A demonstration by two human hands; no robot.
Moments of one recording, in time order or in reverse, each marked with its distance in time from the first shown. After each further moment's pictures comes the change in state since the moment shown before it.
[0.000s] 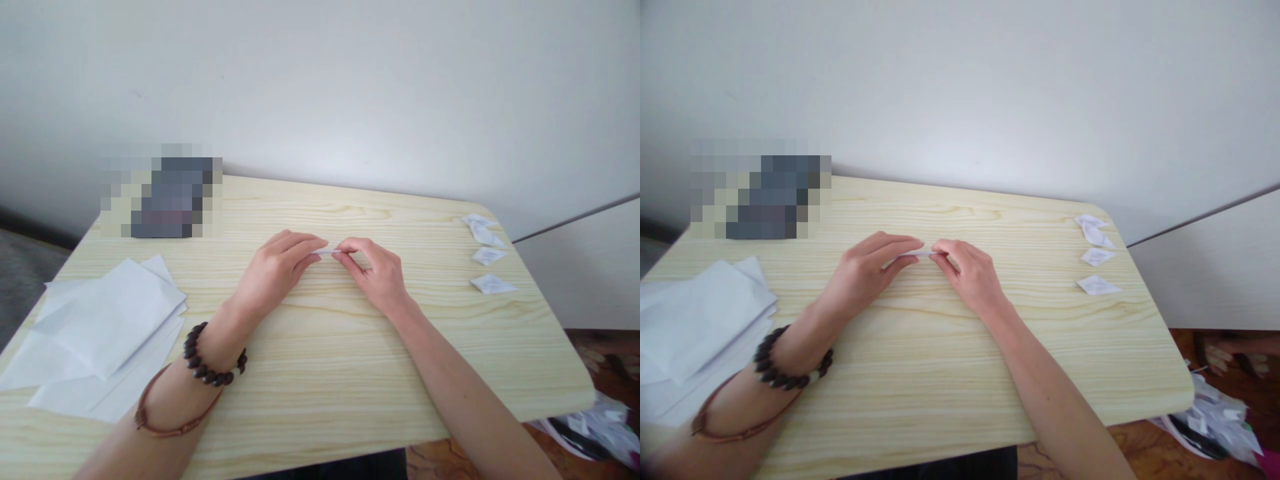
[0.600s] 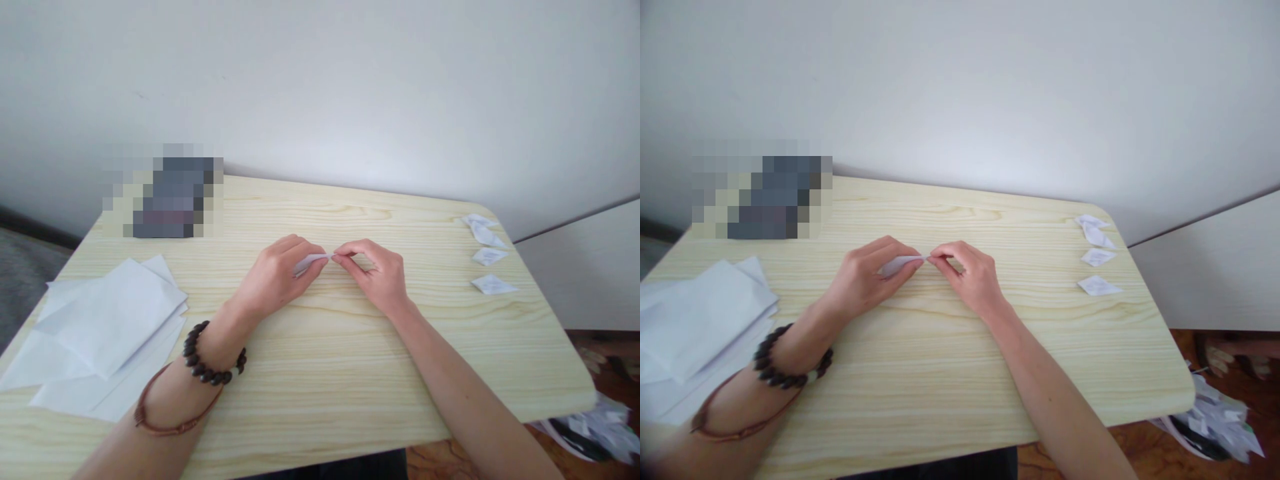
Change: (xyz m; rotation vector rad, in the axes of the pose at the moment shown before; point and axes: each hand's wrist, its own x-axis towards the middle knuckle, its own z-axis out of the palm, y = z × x) left_hand 0.002 0.010 -0.006 -0.114 -0.069 -0.092; right_hand 0.001 -0.006 -0.002 0.098 0.008 0.089
